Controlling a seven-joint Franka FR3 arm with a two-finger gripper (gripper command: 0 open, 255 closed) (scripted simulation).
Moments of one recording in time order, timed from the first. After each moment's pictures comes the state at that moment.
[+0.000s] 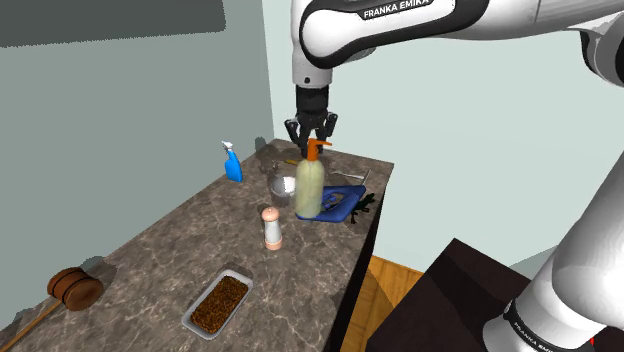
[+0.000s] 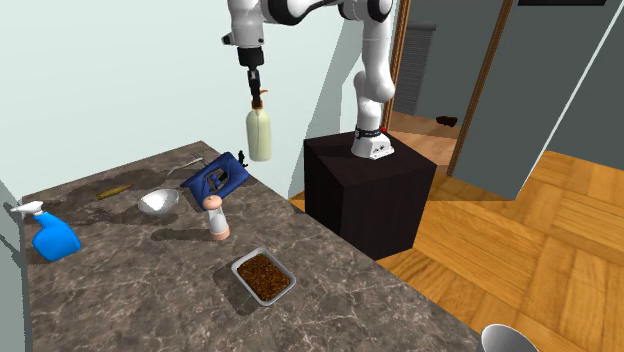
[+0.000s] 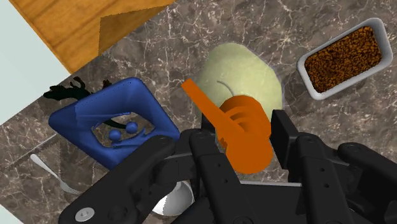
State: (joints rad) arm -0.07 0.06 0.35 -1.74 0.00 1.78 0.46
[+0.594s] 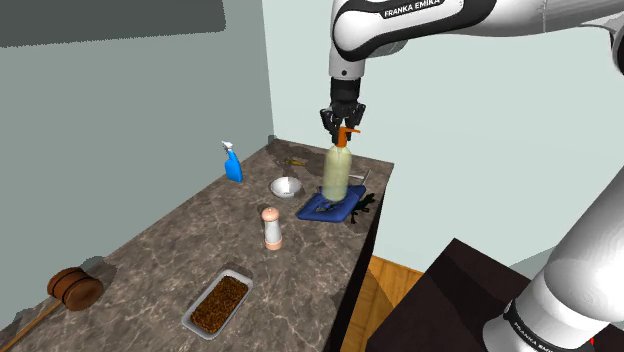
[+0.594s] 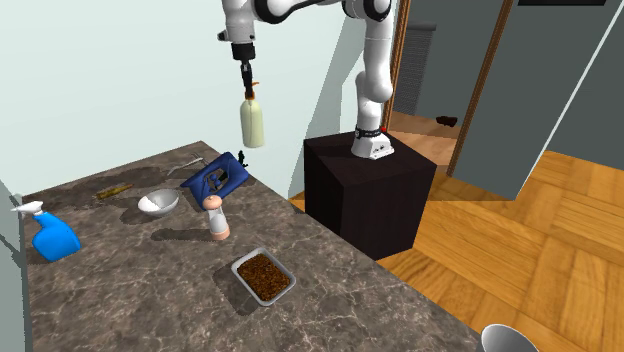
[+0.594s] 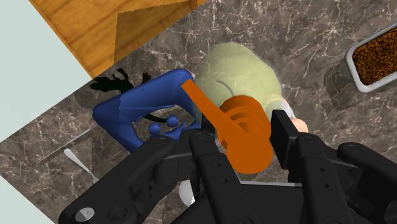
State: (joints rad) arm -0.18 0.00 0.25 -1.80 0.02 1.79 0.24
